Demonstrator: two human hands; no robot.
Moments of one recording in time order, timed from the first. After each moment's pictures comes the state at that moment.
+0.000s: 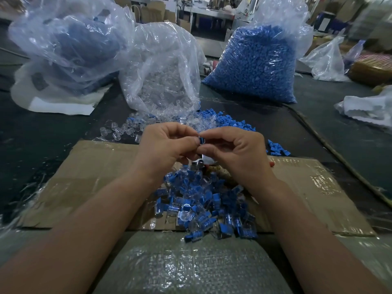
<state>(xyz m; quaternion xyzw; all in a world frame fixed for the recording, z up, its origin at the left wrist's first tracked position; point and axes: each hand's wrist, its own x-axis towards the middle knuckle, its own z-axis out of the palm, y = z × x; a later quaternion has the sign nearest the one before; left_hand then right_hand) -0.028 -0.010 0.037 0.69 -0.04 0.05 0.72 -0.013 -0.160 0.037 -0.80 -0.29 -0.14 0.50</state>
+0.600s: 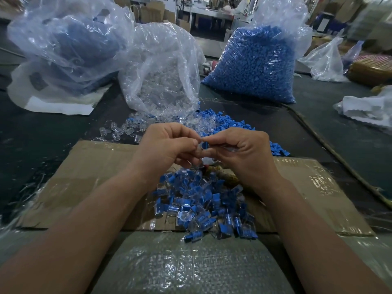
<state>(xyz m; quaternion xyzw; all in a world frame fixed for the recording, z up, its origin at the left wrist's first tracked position) -0.029 -0.005 0.038 0.70 -0.07 0.01 0.71 -0.010 -0.169 0.037 -0.82 -0.33 -0.19 0.43</state>
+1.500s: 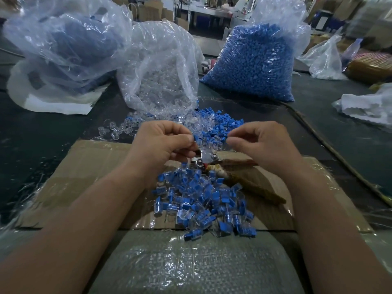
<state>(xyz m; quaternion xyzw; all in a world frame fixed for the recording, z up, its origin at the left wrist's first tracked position) -0.027 -0.004 0.036 0.68 -0.03 0.02 0.74 0.004 -0.203 0.051 -0.92 -0.18 -0.07 0.35</state>
